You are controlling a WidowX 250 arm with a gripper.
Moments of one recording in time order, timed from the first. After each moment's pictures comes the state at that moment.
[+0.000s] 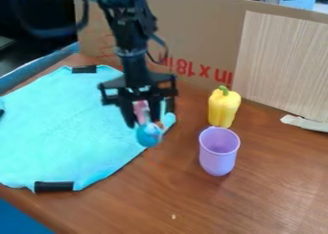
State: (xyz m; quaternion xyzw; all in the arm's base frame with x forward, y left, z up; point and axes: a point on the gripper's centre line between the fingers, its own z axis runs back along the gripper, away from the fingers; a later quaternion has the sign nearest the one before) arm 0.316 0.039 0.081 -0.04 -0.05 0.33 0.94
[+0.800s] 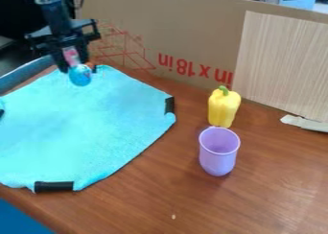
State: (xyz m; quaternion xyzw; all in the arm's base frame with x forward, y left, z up) arm 0.335 0.186 0.112 -0.04 -0.08 0.42 0.90
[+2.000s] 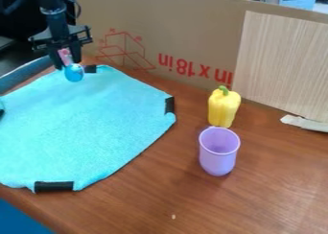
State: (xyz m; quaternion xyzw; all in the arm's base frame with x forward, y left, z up) arm 0.379 0.254 0.076 0.03 -0.11 0.47 0.88
